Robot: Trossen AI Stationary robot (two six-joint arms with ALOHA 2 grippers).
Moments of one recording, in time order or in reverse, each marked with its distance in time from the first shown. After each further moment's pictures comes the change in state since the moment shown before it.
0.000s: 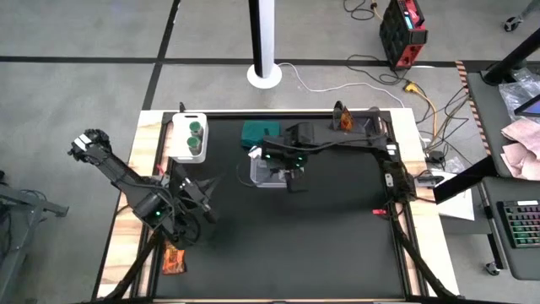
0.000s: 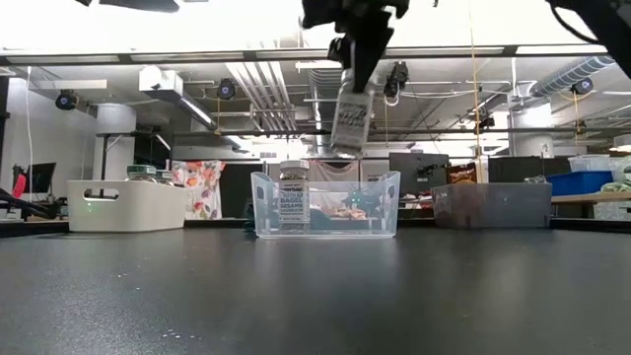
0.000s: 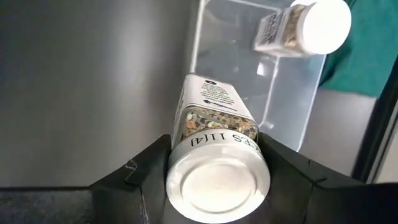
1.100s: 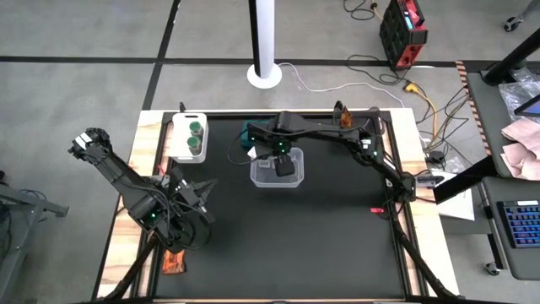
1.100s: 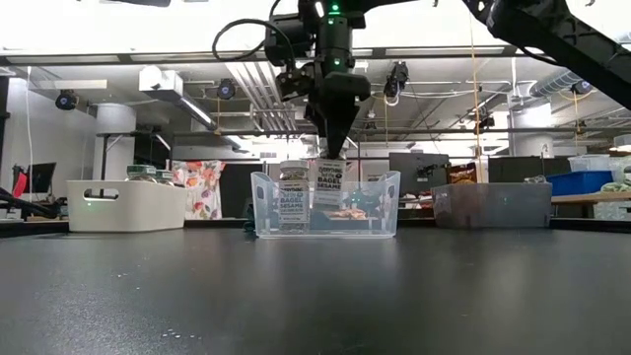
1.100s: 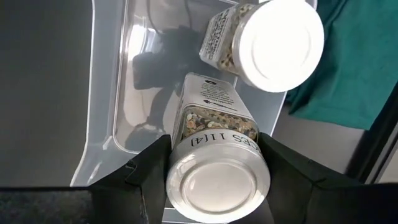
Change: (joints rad) left arm -0.058 -0.014 -0.003 -0.053 -0.035 -0.034; right arm -0.167 0.243 0.128 0.060 -0.002 -0.222
